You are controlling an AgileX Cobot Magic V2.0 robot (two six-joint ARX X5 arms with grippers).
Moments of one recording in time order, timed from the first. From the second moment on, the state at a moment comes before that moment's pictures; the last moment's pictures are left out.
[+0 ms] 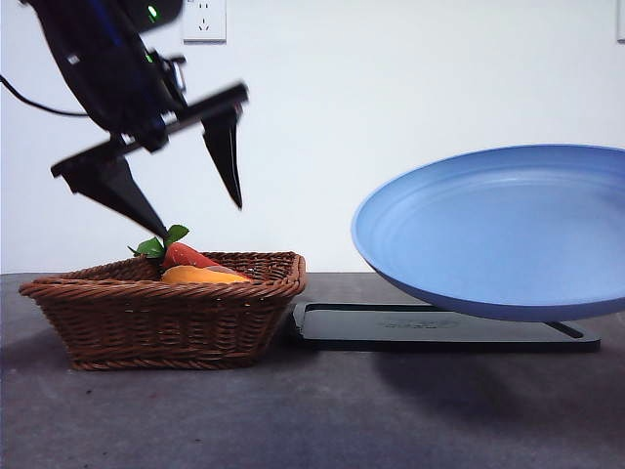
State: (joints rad) left arm -0.44 1.64 1.24 -0.56 0.12 -0.46; right arm 0.12 0.94 0.77 -0.75 -0.36 0.05
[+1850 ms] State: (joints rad) left arm -0.51 1.61 1.33 -0.58 0.08 -0.49; right arm 0.12 0.99 0.77 -0.69 -0.37 0.05
